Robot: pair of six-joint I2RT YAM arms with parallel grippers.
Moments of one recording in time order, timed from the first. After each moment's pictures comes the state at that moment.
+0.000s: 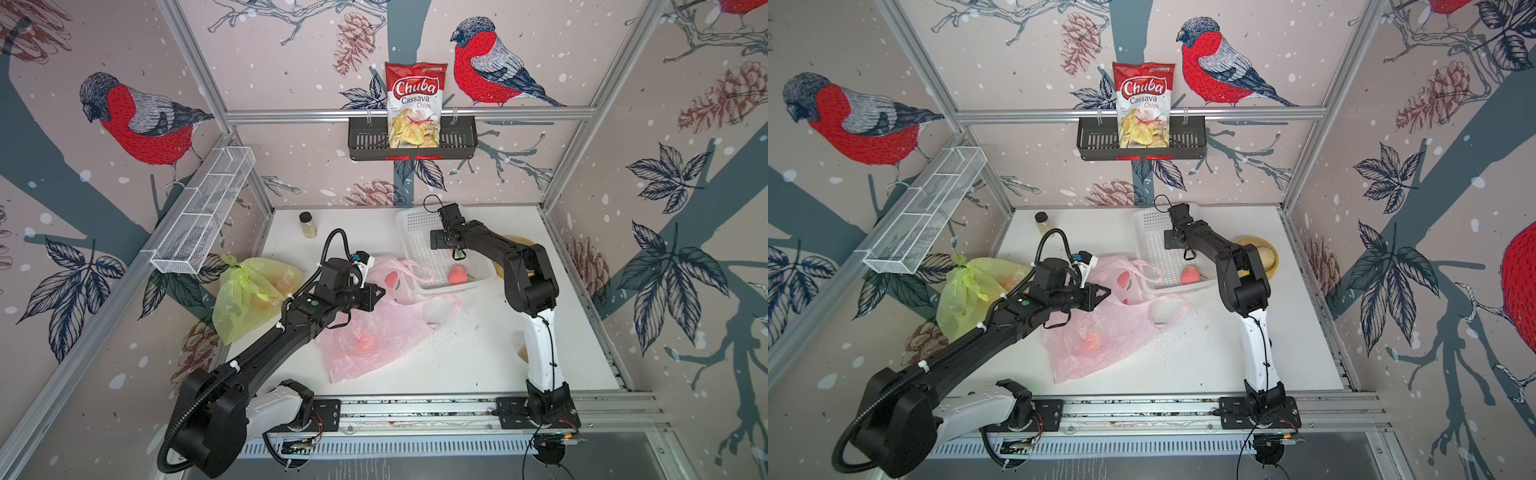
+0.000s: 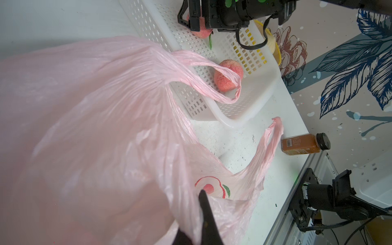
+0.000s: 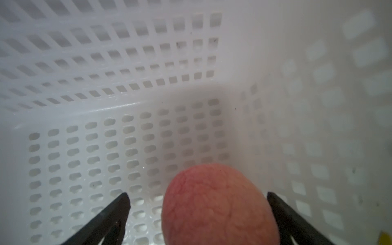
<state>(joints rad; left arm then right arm) -0.45 1.15 0.71 -0.23 0.45 -0.36 0.44 2.29 1.80 -0.50 0.23 0.26</state>
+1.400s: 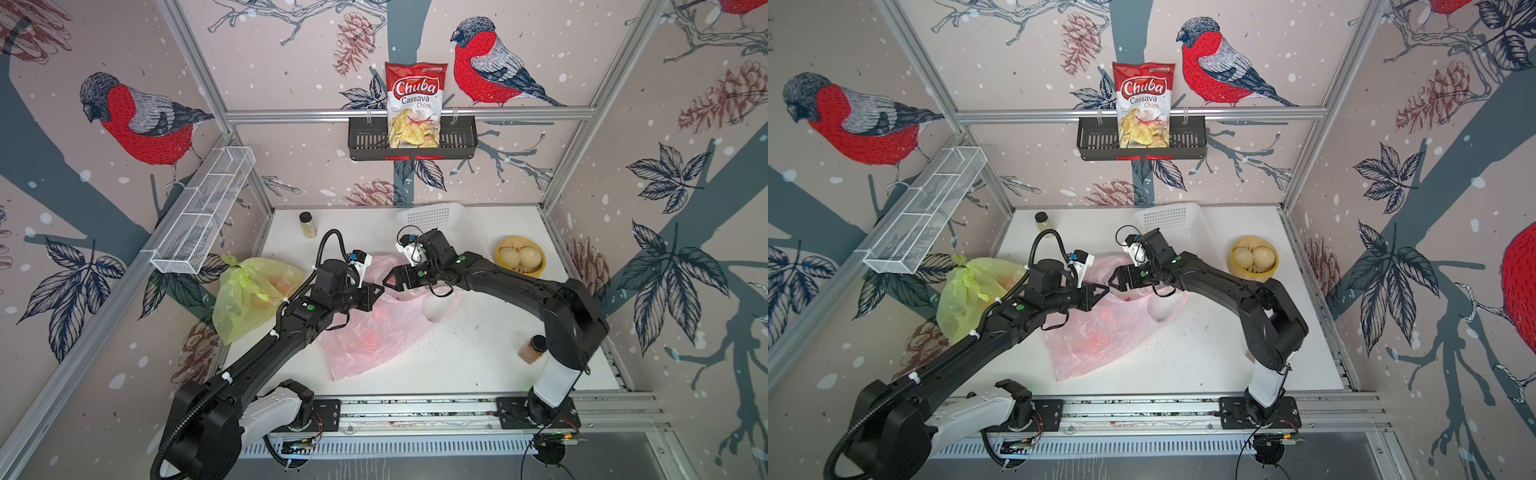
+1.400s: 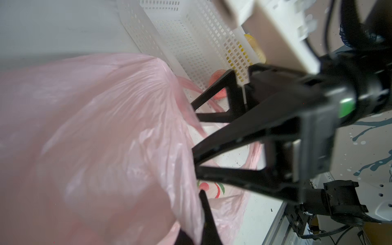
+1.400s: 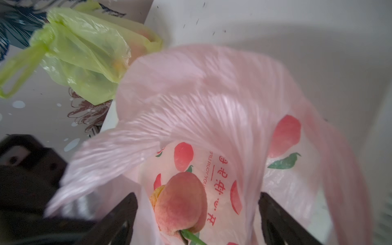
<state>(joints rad) -0.45 1.10 0.69 -0.21 0.44 -0.38 0.75 1.71 1.27 -0.31 -0.45 0.39</state>
